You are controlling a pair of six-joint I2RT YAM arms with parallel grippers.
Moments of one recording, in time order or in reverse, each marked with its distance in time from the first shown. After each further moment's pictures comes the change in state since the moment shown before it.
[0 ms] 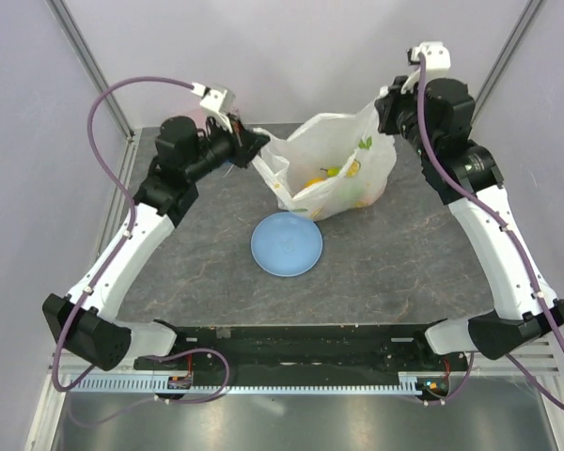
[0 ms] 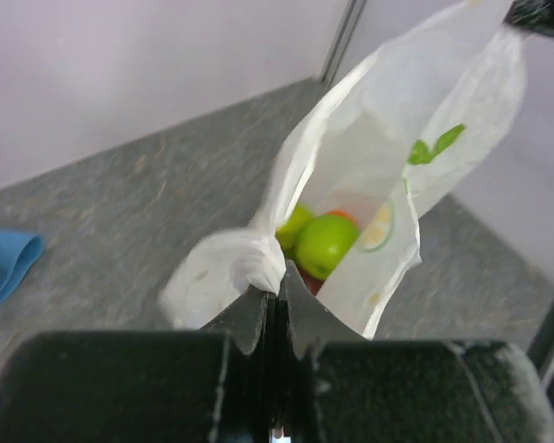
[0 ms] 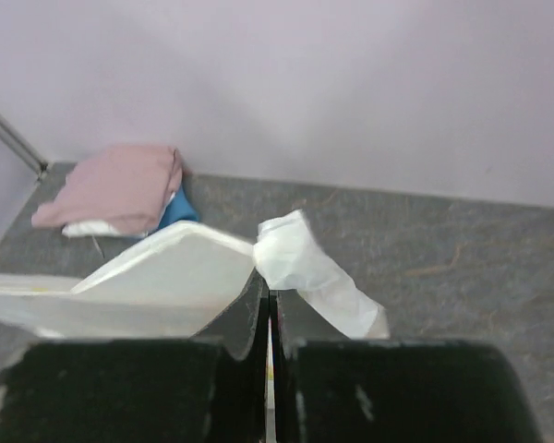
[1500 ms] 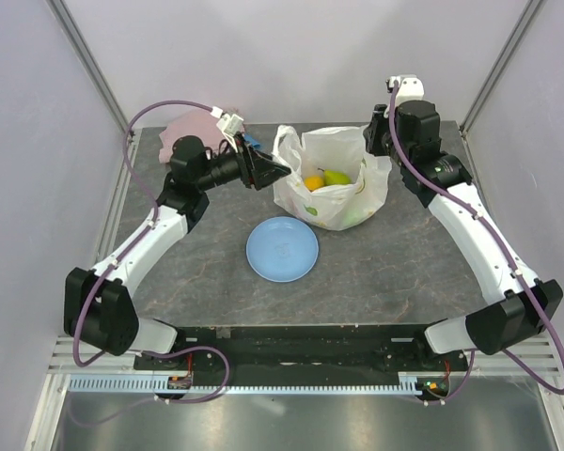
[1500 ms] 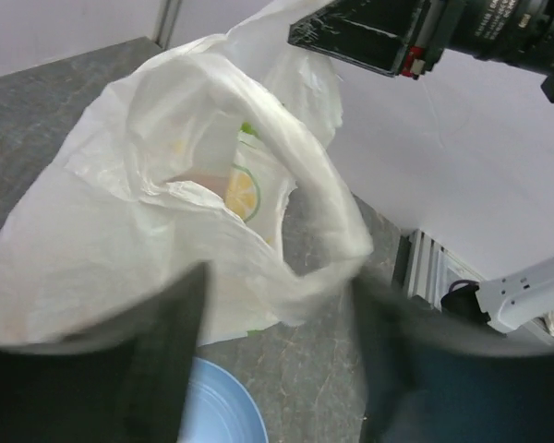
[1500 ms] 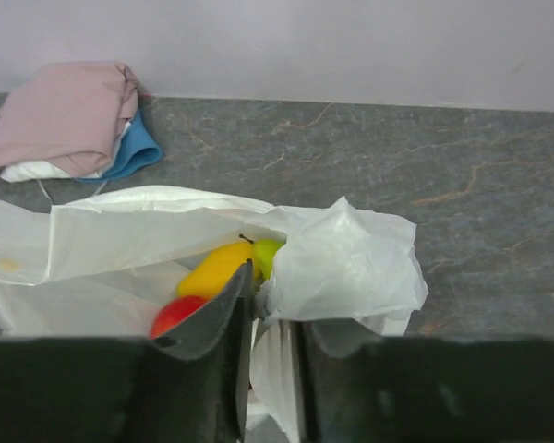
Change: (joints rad) left arm 0.105 0.102 -0.218 0.426 0.471 -0.275; right arm -0.034 0.042 -0.210 0.116 0.004 0.023
